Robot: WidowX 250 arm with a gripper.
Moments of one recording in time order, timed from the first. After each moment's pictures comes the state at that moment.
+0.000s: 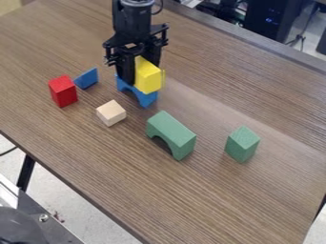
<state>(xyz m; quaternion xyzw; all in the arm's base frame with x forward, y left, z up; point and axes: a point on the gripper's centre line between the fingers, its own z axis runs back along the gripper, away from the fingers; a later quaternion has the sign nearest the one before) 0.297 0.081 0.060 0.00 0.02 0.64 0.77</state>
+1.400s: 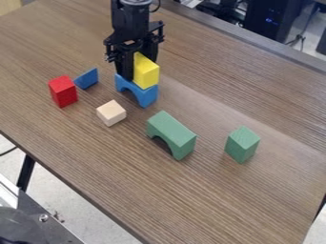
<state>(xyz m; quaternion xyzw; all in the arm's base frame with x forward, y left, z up) 0.306 0.096 0.053 0.01 0.01 0.65 0.76</state>
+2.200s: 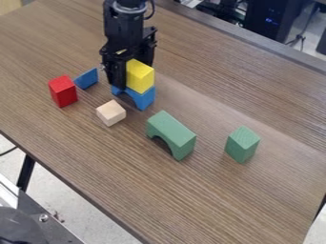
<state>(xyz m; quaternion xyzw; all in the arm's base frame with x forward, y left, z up) 0.296 0.090 0.051 0.01 0.00 0.68 0.73</state>
